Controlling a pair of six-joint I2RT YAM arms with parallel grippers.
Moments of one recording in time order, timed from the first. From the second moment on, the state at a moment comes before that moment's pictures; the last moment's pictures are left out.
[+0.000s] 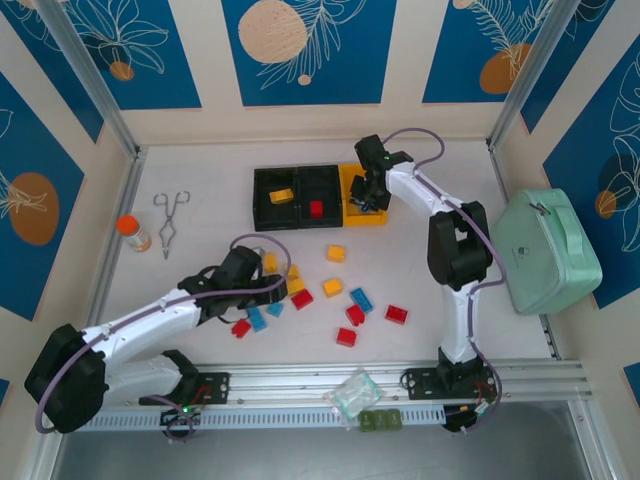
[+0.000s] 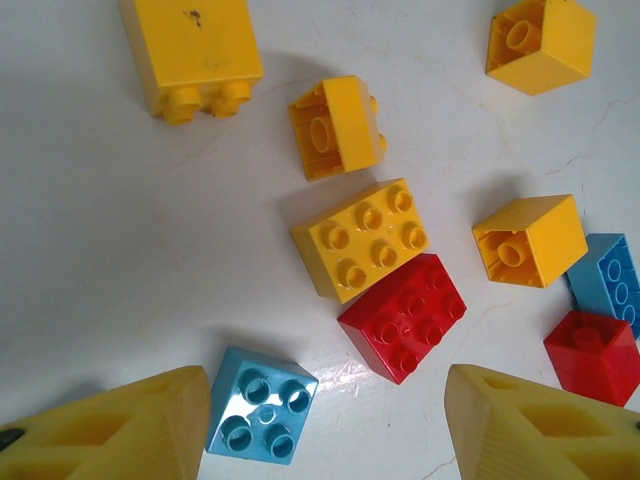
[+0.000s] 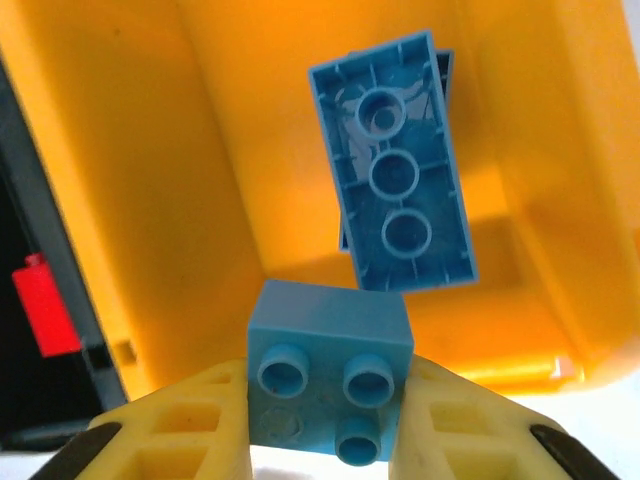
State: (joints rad) left arm -0.71 1.12 0.58 -0.38 0.07 -0.79; right arm 0.36 2.09 1.76 -0.87 -0.02 0.65
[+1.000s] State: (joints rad) left arm -0.72 1.14 0.59 -0.36 0.07 -0.79; right arm 0.37 2.09 1.80 -0.92 -0.05 0.64
